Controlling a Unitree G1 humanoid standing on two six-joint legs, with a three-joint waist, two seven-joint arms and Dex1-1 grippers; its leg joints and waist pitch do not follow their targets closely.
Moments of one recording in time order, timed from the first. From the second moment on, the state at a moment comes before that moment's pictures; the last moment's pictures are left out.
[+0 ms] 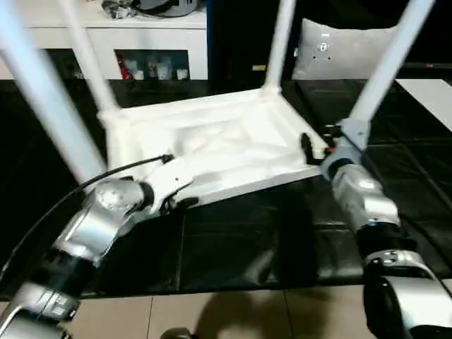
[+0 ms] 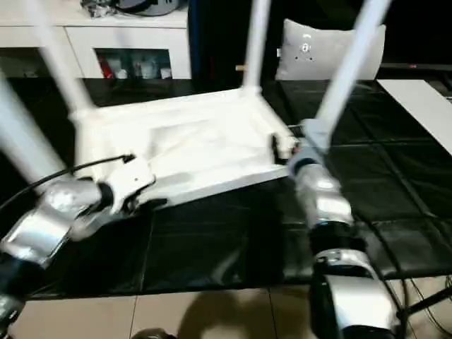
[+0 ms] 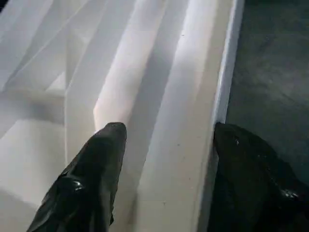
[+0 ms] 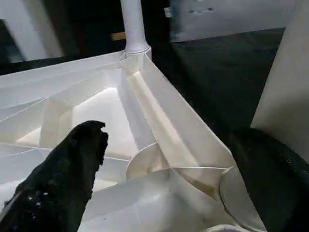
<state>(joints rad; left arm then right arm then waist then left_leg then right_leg) -0.52 0.47 -0.30 0.32 0.17 0.25 -0.73 -0.69 -0.23 -0.21 0.81 0.20 0.10 0.08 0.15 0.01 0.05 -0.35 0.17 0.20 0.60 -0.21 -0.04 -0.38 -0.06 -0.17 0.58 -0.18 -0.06</state>
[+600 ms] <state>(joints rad) -0.51 0.27 -0.09 0.40 -0.02 0.15 -0.49 -0.50 -0.24 -0.22 0.53 0.23 0.15 0.12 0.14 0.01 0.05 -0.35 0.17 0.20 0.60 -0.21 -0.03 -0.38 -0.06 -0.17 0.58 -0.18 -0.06</state>
